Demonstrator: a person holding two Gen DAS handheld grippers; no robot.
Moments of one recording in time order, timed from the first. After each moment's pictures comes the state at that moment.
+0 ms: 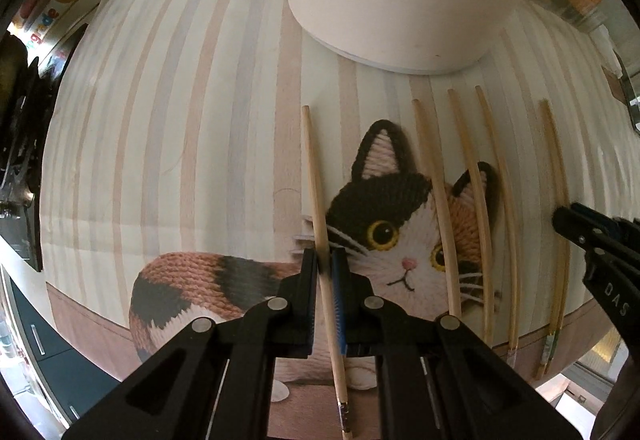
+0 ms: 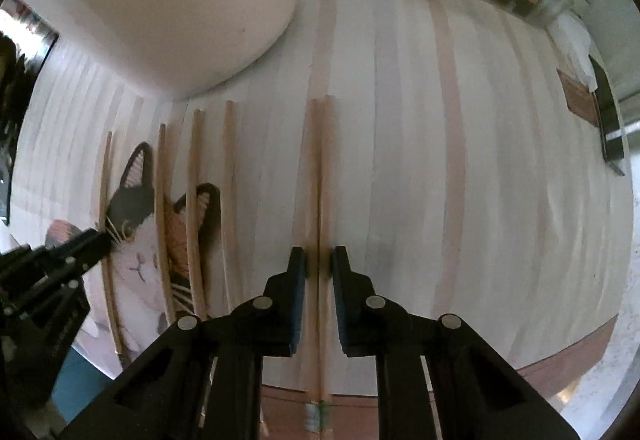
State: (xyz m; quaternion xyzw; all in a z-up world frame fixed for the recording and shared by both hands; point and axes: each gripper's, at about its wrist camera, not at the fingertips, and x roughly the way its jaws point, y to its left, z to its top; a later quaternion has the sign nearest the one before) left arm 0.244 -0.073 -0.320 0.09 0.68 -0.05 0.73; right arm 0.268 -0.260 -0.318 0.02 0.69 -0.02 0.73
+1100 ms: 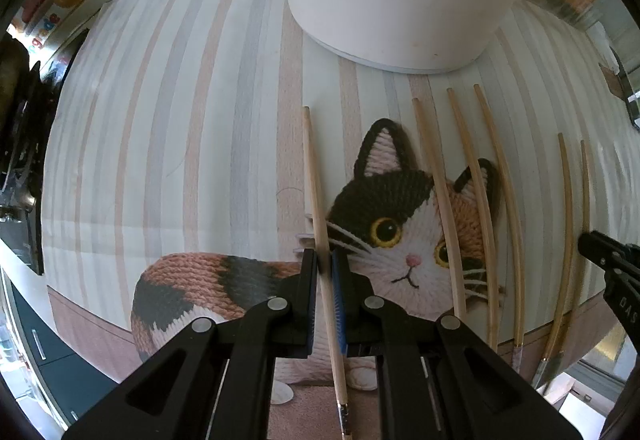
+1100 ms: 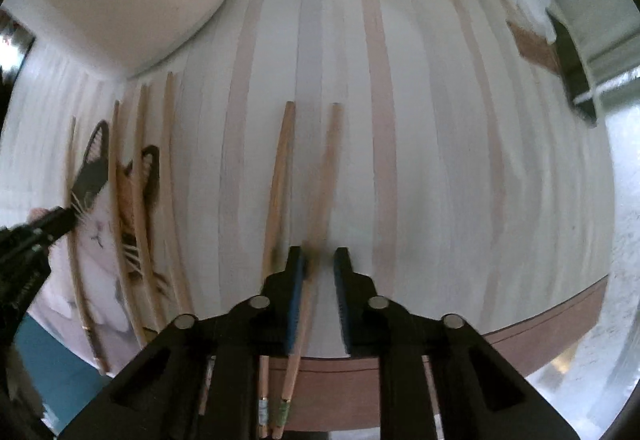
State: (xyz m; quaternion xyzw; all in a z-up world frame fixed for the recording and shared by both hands) left arm 0.250 -0.070 -0.317 0.09 0.67 -0.05 0.74; right arm 0.246 -0.264 -0.319 0.03 0.70 -0.06 0.71
